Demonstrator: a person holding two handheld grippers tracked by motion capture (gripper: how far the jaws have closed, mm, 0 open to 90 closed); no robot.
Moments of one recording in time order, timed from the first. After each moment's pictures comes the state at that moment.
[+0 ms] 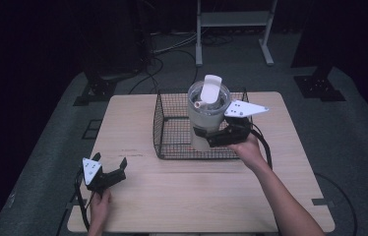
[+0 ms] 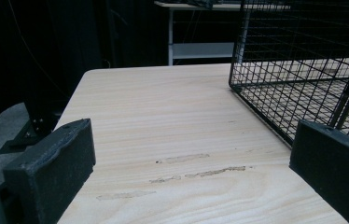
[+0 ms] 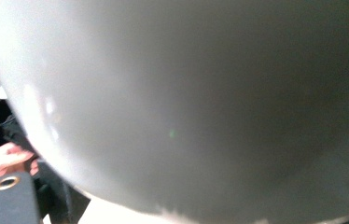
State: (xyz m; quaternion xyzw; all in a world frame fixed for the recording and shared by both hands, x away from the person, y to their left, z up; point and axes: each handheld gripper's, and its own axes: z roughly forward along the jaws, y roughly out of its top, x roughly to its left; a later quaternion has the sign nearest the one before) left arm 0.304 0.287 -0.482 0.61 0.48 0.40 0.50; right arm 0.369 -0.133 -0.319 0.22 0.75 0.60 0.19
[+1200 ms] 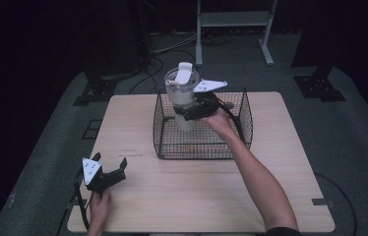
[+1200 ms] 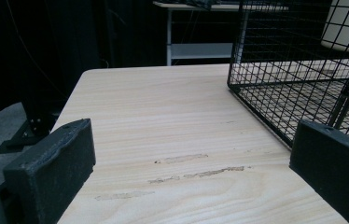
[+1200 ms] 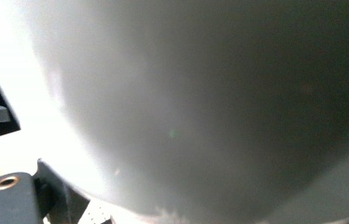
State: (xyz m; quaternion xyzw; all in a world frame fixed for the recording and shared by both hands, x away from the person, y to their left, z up) left arm 0.304 0.288 -0.482 0.61 0.48 0.39 0.50; right arm 0.485 -0.073 -0.353 0.25 0.78 0.55 0.17
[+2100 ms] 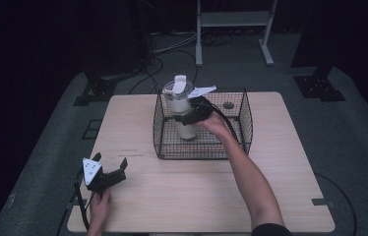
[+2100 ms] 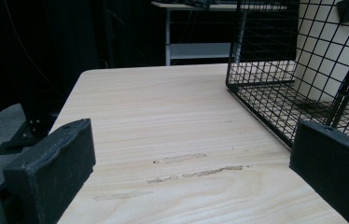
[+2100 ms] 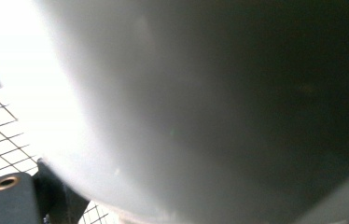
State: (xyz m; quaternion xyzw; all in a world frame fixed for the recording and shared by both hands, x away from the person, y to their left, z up) left arm 0.303 0.287 -0.483 0.61 0.48 0.39 0.50; right arm 0.520 -0.060 -0.404 0.27 0.81 0.50 0.13
